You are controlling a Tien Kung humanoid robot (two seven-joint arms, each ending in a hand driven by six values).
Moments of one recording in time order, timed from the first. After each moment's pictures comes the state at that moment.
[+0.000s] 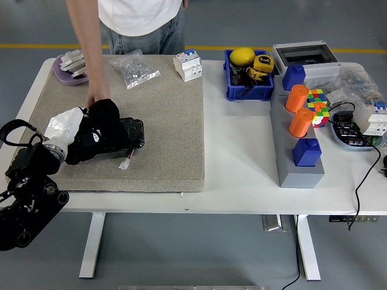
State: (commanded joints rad) left arm -0.37 0.36 -1.00 -1.20 1.96 0.21 0.42; right arm -0.01 -0.42 0.83 0.34 -0.35 0.14 -0.36
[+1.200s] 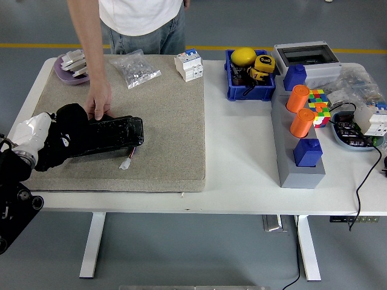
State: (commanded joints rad) left arm -0.31 0.42 -1.05 -1.21 1.97 0.21 0.42; right arm -0.01 -0.42 0.84 0.35 -0.36 0.13 -0.36
